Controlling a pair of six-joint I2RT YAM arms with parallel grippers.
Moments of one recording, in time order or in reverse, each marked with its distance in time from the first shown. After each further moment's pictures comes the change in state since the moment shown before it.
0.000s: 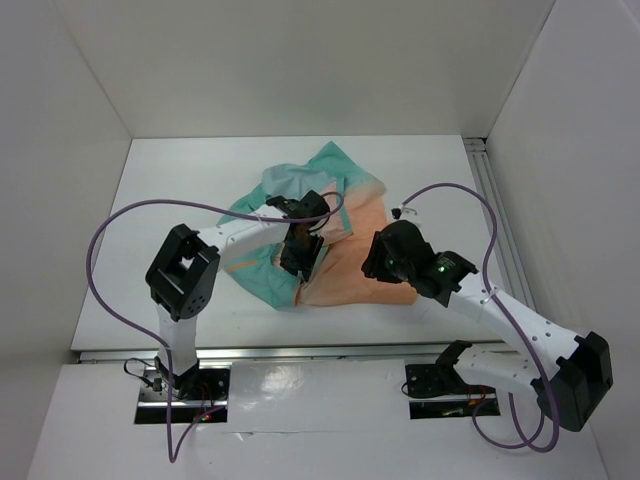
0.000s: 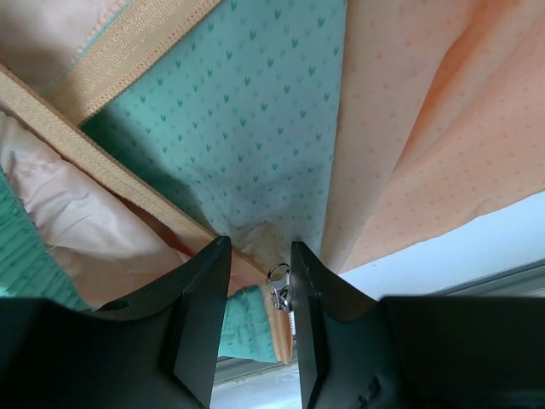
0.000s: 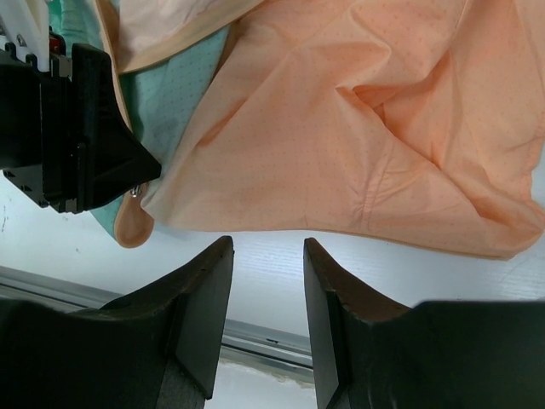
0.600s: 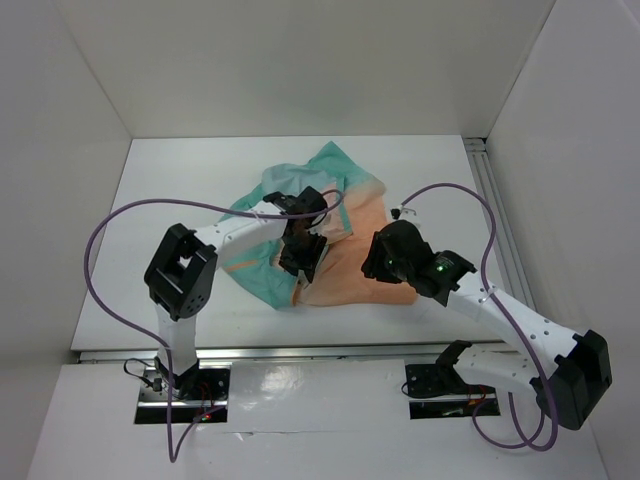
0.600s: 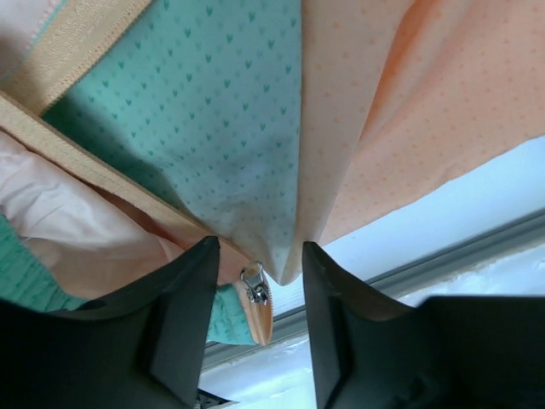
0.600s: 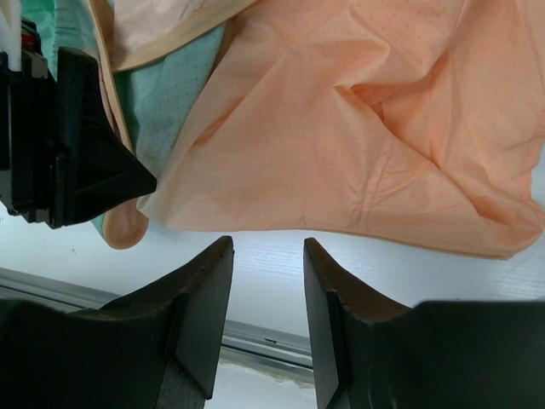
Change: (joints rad) left arm 0.016 0.002 0.027 -0.043 0.089 0.027; right arm 0.000 0.013 0.000 0.000 0.000 0.000
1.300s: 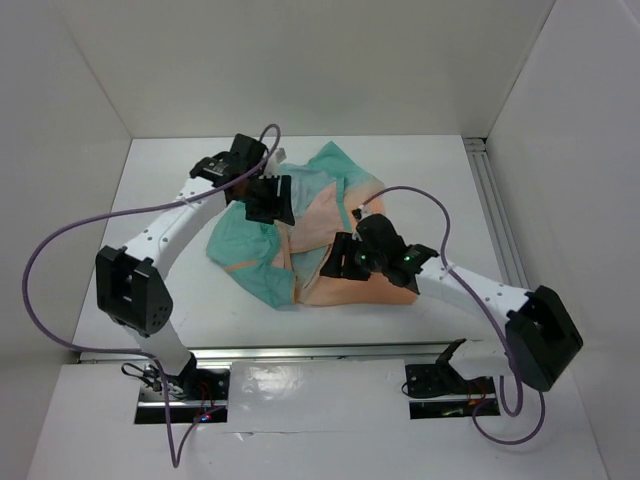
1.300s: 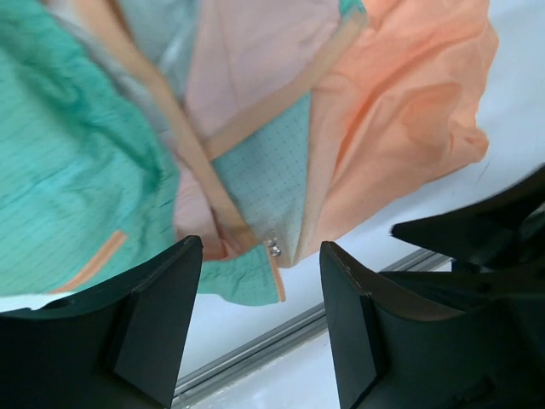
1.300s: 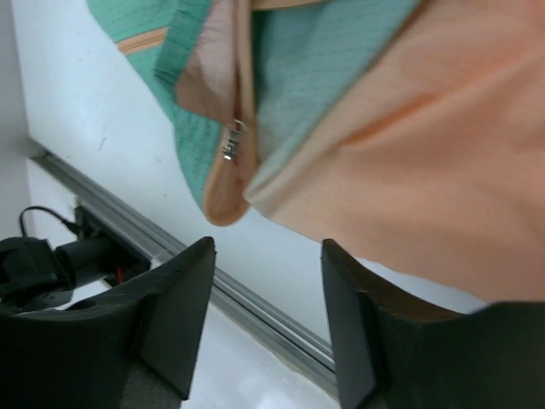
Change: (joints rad) left arm 0.263 -0.219 0.104 0.042 0.128 0.024; right arm 0.010 0.227 -0.045 0.365 -0.365 0.005
